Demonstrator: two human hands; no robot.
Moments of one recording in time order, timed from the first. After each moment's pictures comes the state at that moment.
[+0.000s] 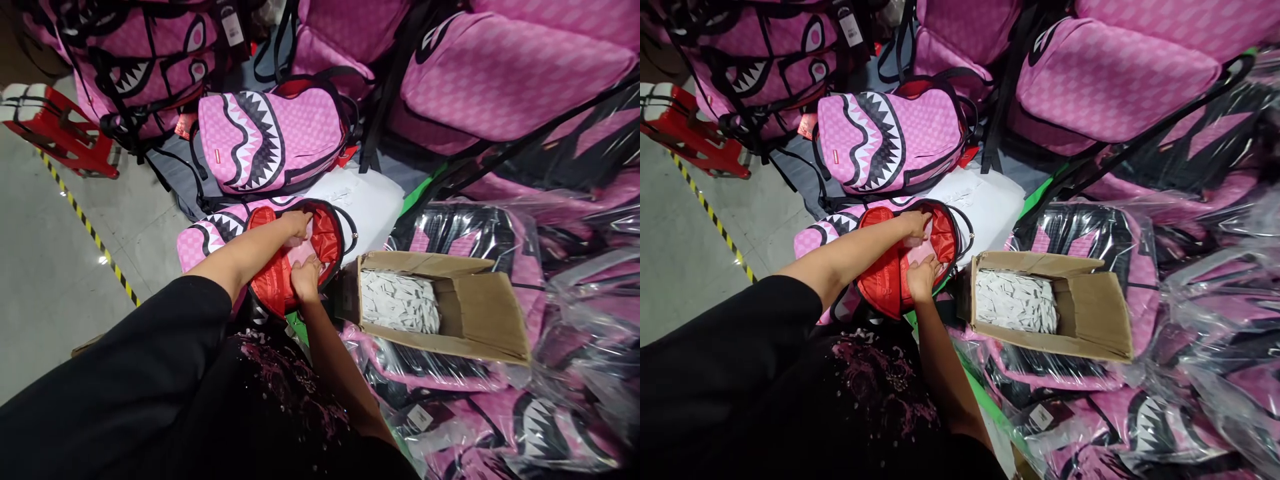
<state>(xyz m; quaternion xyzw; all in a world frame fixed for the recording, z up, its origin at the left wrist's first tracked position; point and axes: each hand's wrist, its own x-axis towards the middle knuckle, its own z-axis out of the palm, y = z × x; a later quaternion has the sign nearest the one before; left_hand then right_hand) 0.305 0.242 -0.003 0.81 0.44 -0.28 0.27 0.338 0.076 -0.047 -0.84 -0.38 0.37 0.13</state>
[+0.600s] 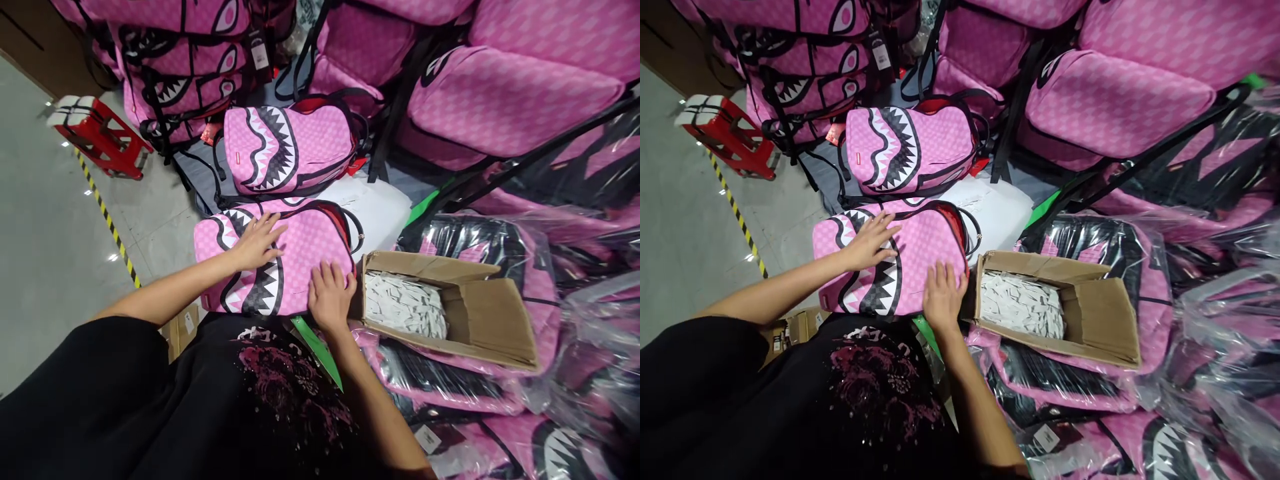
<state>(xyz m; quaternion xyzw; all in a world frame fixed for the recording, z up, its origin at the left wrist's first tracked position) 0.157 0.125 0.077 0.88 0.44 0.01 0.19 0.381 -0.013 0.008 -0.68 -0.69 0.08 0.22</state>
